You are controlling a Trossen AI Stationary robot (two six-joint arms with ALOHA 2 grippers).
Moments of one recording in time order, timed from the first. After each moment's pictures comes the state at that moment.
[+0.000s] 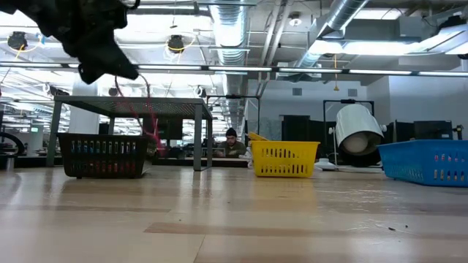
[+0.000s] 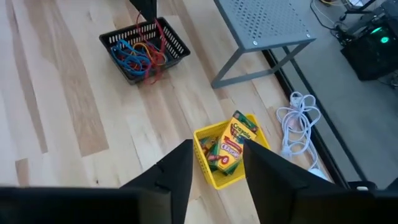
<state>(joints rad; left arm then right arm) -0.31 0.88 0.52 -0.27 -0.44 -0.62 0.57 1.91 2.17 -1.57 0.81 0.75</state>
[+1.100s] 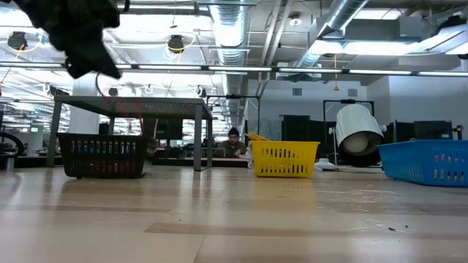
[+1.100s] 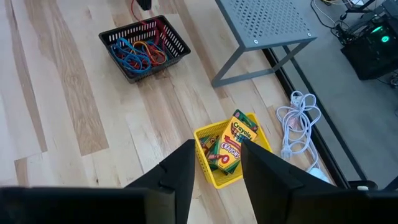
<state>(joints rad) -0.31 0.83 0.59 -0.53 -0.41 -0.69 0.57 1.91 2.17 -1.57 0.81 0.75</state>
